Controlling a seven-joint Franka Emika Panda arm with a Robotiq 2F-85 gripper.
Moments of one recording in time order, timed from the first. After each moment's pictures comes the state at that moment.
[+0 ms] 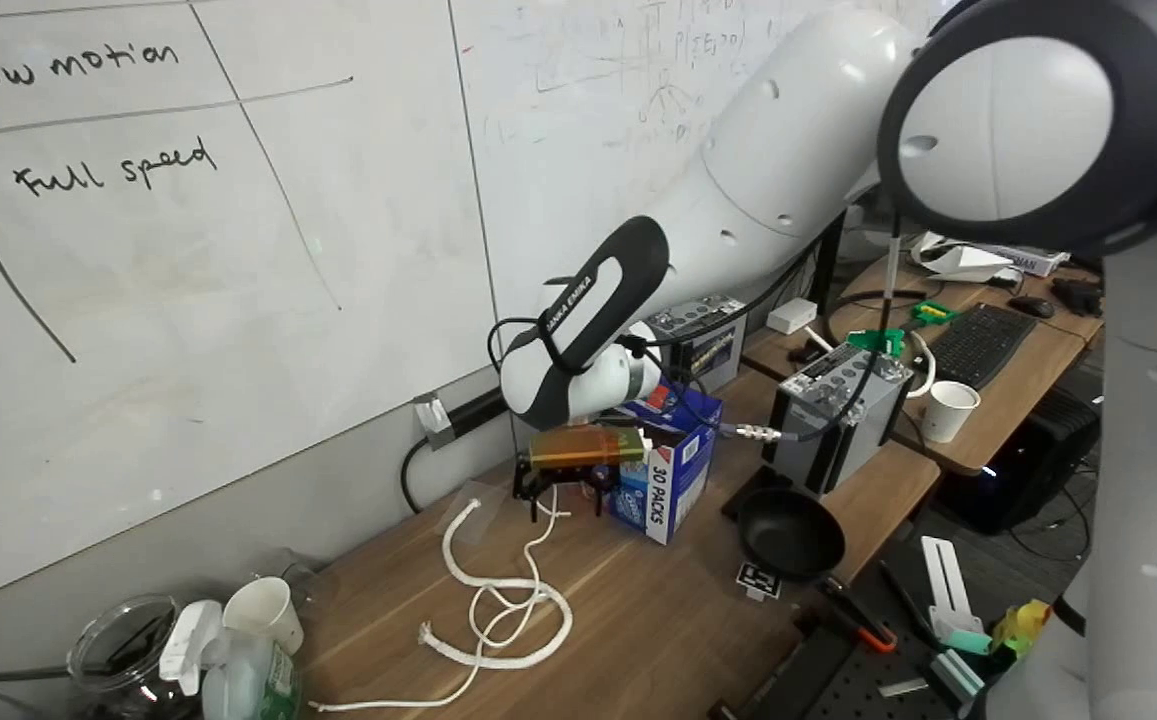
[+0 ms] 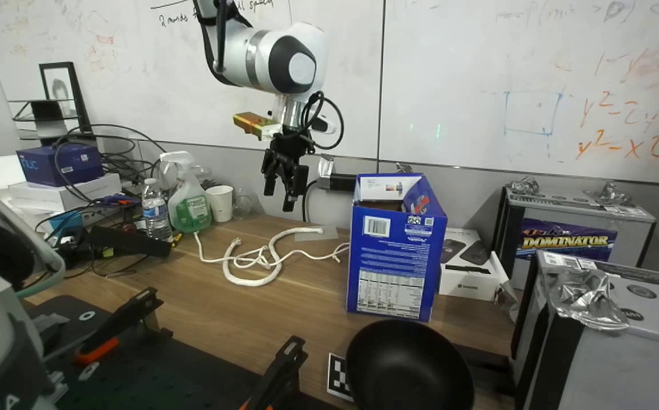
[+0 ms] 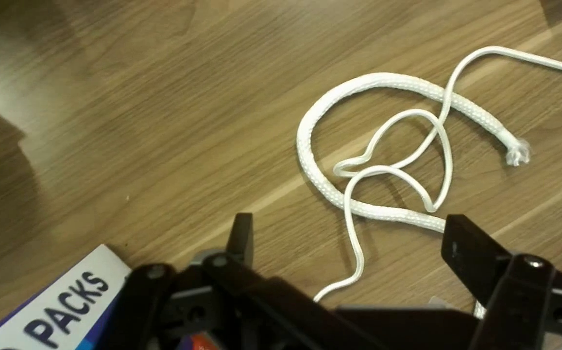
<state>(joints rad) 0.10 0.39 0.06 -2.18 0.28 2.45 0.42</state>
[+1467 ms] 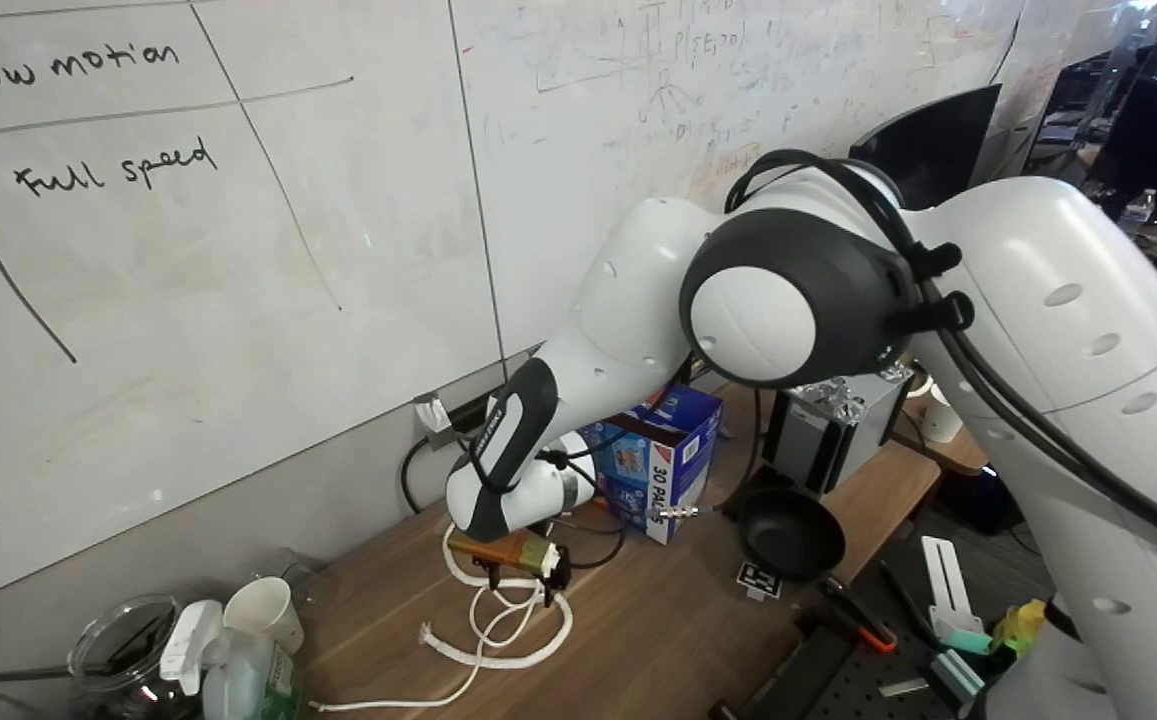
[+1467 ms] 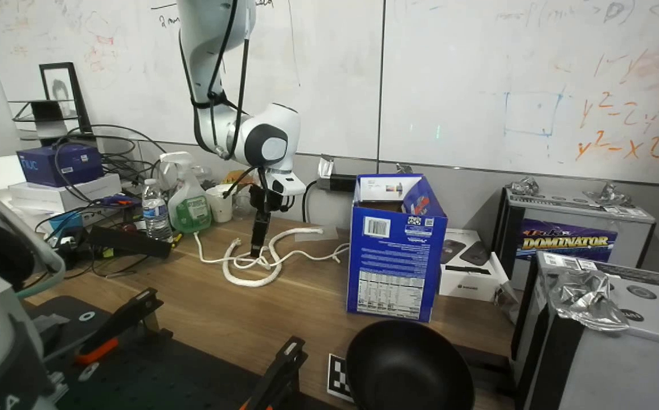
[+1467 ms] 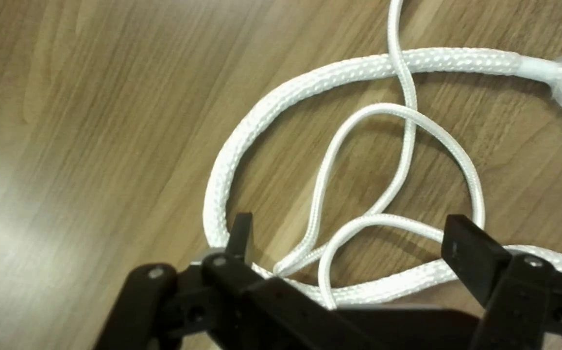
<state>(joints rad) 0.27 0.78 0.04 -1.95 0.40 2.61 0.93</state>
